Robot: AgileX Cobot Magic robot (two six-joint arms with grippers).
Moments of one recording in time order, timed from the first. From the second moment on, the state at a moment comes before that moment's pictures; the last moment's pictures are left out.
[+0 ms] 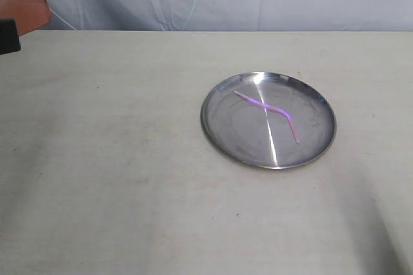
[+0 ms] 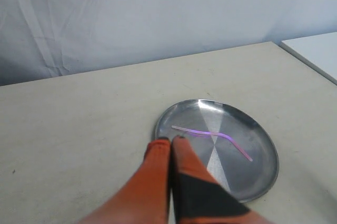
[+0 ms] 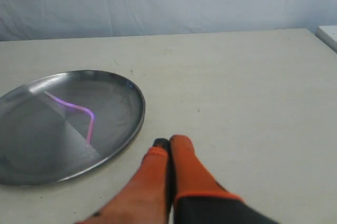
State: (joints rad) left arm -0.28 0.81 -0.75 -0.58 0.39 0.37; right arm -0.03 0.05 -0.06 0.10 0.40 -0.10
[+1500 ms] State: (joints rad) left arm -0.18 0.25 -0.15 -0.12 0.11 0.04; right arm -0.03 0.04 -0.02 0.12 0.37 -0.10
